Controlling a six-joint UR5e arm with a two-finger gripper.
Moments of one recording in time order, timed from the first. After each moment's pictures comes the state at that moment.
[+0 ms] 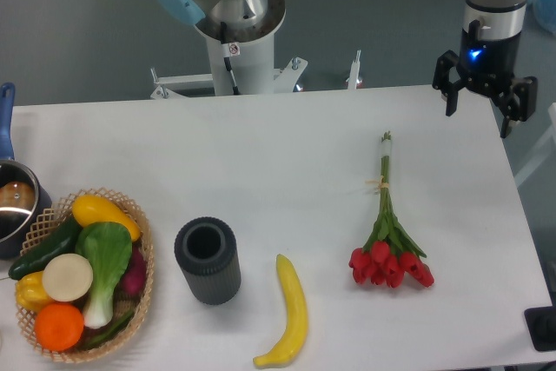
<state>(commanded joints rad) 2.93 -1.76 -1.63 -1.00 1.38 1.69</state>
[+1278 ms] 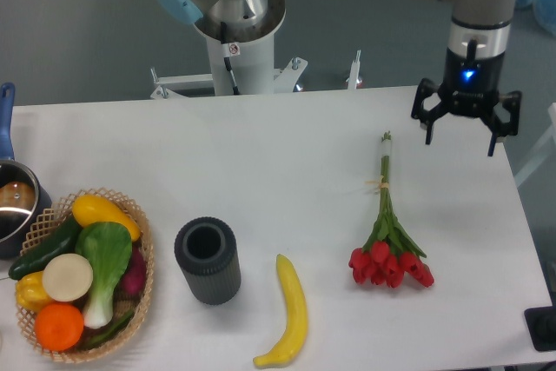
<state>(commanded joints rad) 2.89 -1.81 -1.70 -0.91 1.27 1.15</state>
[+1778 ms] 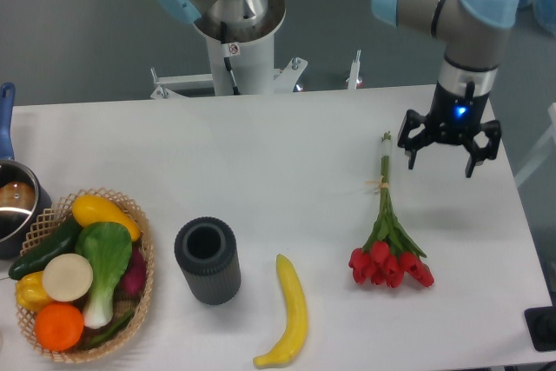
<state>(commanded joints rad) 2.87 -1.93 -1.71 -0.92 1.27 1.04</state>
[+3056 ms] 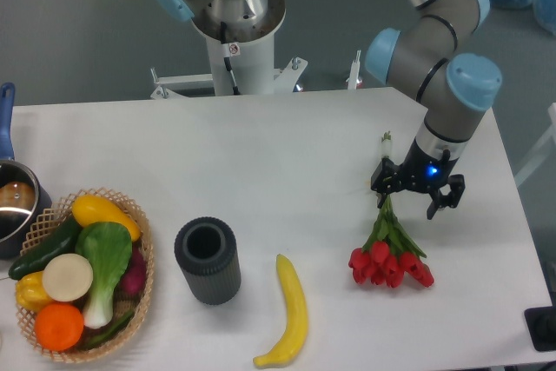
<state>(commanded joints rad) 2.82 -2.06 -1.68 -0.91 1.25 1.00</state>
